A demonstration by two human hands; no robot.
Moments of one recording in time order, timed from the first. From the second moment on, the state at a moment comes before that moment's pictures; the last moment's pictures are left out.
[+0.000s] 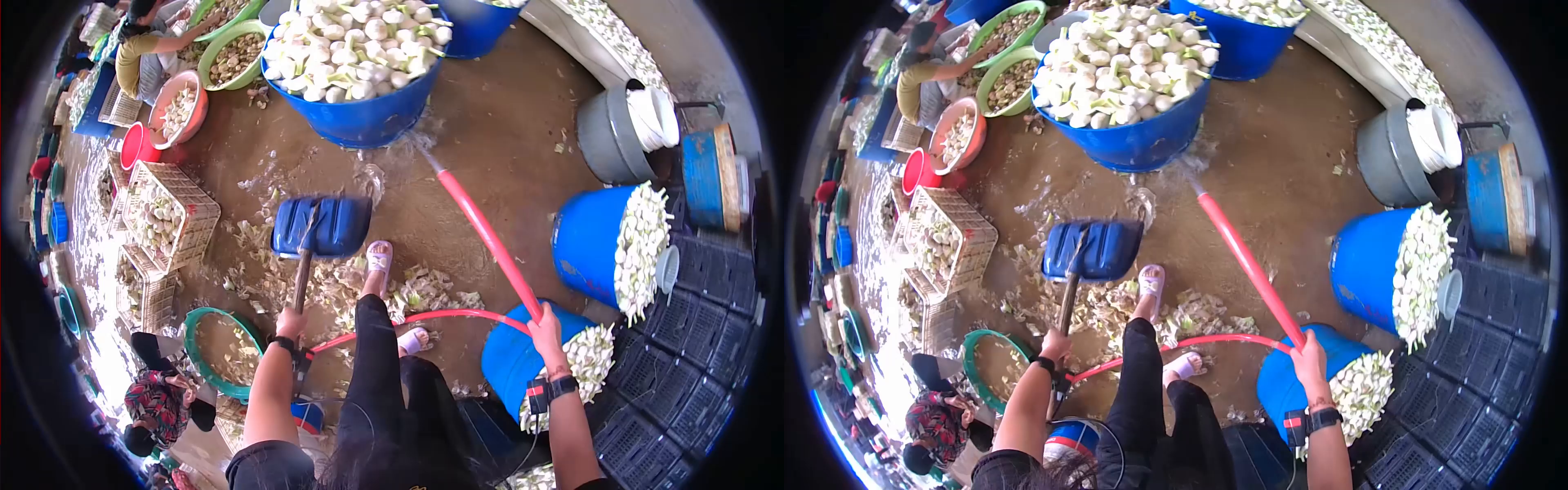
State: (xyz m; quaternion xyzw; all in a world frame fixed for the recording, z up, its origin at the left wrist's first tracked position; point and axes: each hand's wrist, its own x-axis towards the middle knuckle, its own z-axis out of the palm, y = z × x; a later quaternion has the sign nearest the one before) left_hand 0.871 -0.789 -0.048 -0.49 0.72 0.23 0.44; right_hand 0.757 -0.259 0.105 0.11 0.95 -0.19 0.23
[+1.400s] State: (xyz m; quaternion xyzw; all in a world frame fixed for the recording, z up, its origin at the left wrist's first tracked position) left_hand 0.608 -0.625 0.157 -0.31 0.74 0.40 0.44; right_hand 0.593 -0.179 0.194 0.32 0.86 -0.36 -0.16
